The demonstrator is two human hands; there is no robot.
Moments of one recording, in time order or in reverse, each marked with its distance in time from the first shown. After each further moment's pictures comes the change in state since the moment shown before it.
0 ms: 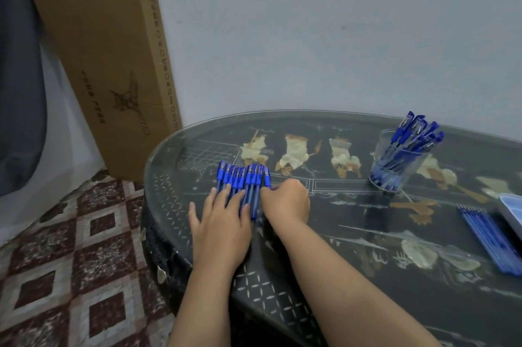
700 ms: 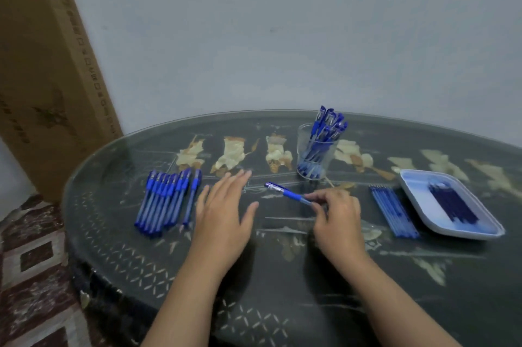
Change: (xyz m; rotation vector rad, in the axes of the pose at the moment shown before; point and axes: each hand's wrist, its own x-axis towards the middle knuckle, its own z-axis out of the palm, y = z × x) left_hand -0.021 0.094 0.021 -0.283 0.083 0.479; right_hand 0.009 0.152 -0.151 -0.109 0.302 -0.391
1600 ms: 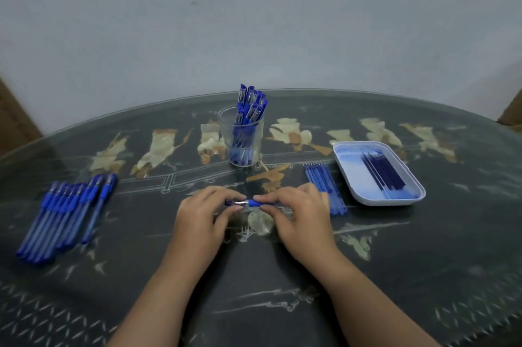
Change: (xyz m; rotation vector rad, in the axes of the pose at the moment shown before) left_hand 0.015 0.051 0.078 -0.262 -0.010 0.250; right_hand -0.007 0.060 -0.042 0.057 0.042 -0.173
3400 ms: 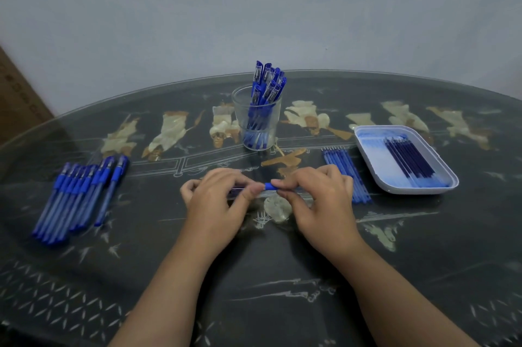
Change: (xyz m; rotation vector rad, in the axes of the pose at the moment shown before) left_hand 0.000 0.004 -0.001 0.045 -0.021 -0.162; right_hand 0.000 -0.003 -0.001 -0.012 0.029 -0.062
